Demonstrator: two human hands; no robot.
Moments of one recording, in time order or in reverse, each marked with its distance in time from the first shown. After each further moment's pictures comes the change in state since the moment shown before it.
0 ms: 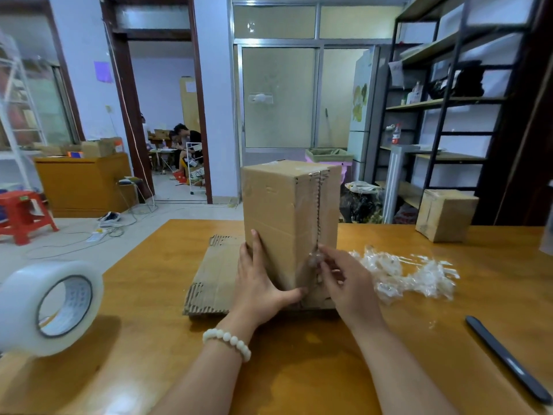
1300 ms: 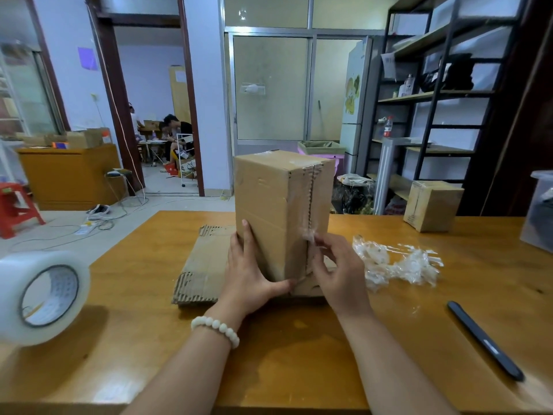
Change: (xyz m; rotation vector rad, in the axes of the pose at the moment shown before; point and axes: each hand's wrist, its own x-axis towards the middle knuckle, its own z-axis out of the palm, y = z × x) left_hand -0.001 0.002 -0.002 0.055 -0.032 0.060; right_hand 0.001 0.001 0.000 -0.019 0.153 -0.140
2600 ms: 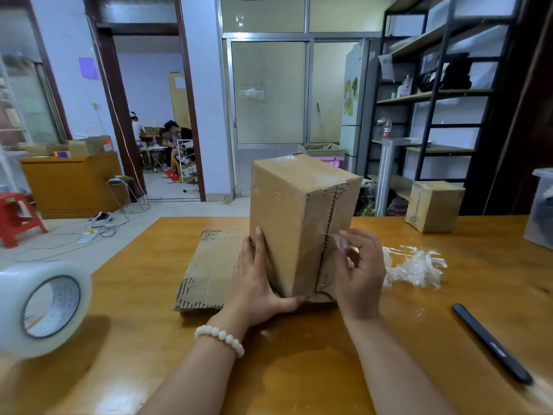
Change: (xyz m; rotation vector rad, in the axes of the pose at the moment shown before) left_hand -0.004 0.004 0.000 0.103 -0.115 0.069; right_hand 0.009 0.000 -0.003 0.085 0.338 -0.063
